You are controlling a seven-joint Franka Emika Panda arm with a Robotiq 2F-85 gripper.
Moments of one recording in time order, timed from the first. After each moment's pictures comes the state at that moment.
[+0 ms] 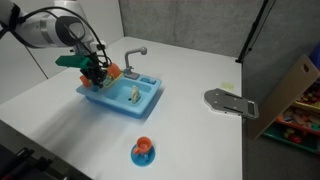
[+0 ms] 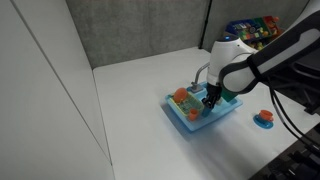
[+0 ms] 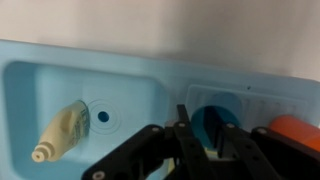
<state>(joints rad) 0.17 0.54 0.02 -2.07 -0.15 2.53 0.21</state>
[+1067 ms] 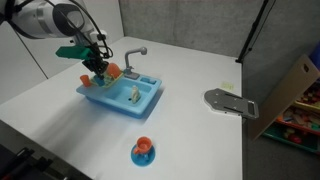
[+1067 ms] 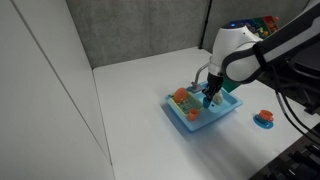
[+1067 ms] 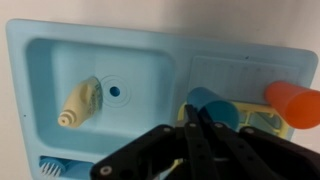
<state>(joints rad) 0.16 0.48 0.01 -2.07 -0.15 2.53 0.21</state>
